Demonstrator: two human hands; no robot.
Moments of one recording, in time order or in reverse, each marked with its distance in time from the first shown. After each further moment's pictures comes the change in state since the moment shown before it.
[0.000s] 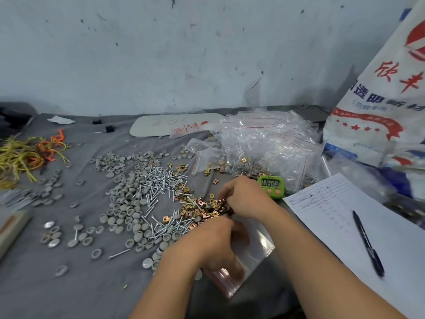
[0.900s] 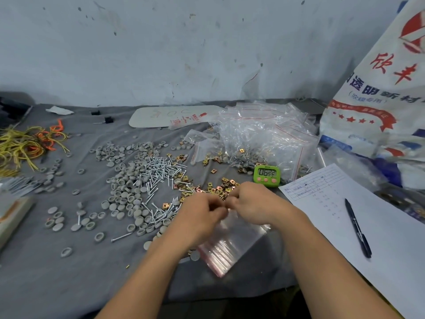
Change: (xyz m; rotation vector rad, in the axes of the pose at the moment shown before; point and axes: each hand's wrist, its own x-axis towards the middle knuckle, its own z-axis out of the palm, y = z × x) left_hand -0.007 -0.018 0.003 -0.358 0.405 -0.087; right_hand -0.063 -0.012 -0.020 -0.189 -0.225 0.012
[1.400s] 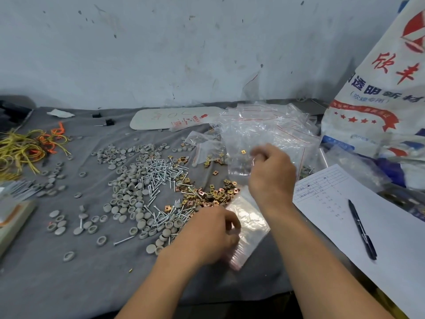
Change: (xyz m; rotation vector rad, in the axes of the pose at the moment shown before) left_hand -0.014 0.011 0.008 0.342 -0.123 0.150; right_hand 0.013 -0.009 -0.009 0.451 0.993 0.165
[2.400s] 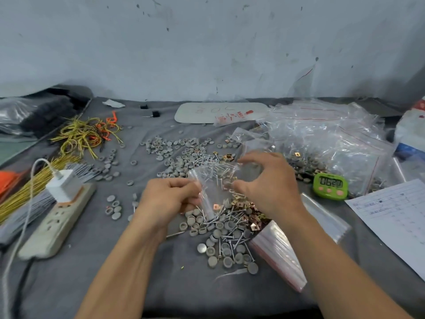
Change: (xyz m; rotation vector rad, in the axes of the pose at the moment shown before) left_hand -0.046 -0.100 -0.094 -1.028 0.516 -0.523; right_hand -0.035 -0.041 0.063 0.013 -0.483 -0.288
